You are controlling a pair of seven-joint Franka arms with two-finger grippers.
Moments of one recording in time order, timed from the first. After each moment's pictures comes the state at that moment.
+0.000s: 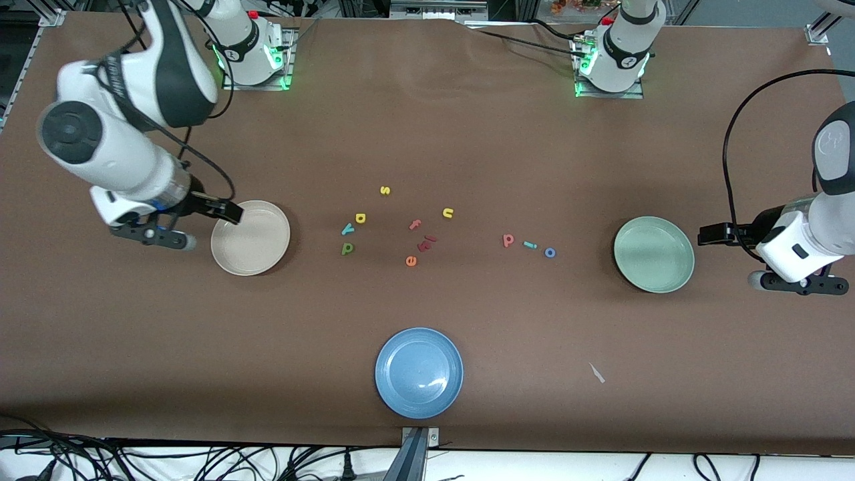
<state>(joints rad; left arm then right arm) 0.13 0.40 -0.11 -1.39 0.03 1.59 0.06 0.24 0.20 0.00 -1.81 -0.03 1.91 0.48</state>
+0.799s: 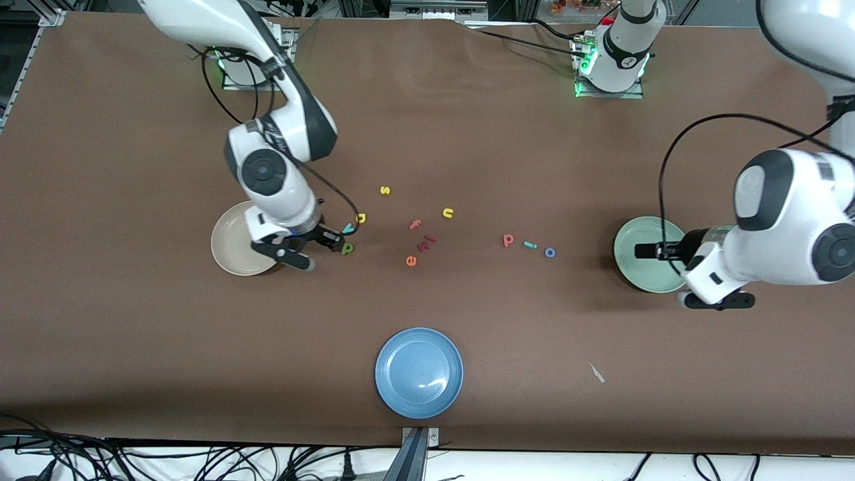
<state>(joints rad) 0.04 0.53 -0.12 -1.43 -0.08 1.68 -0.12 0.49 0.49 0.00 -1.82 -0.03 2.30 0.88</state>
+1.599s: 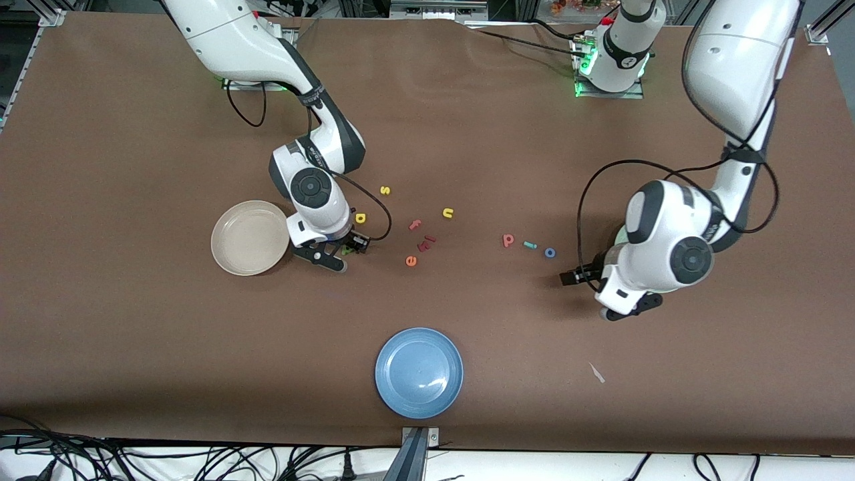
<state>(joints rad) -0.09 0.64 -0.15 -1.66 -0.12 2.15 -0.50 0.54 0.64 0.00 -1.82 -0.03 2.43 0.92</state>
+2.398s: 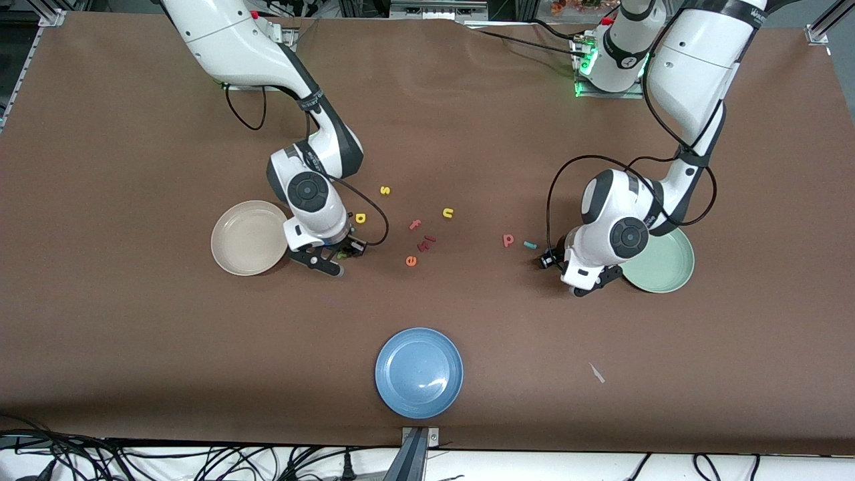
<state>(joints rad) -0.16 0.64 -0.16 -1.84 -0.12 2.30 -0.71 0.54 0.62 -0.04 -1.79 -0.03 2.40 0.91</state>
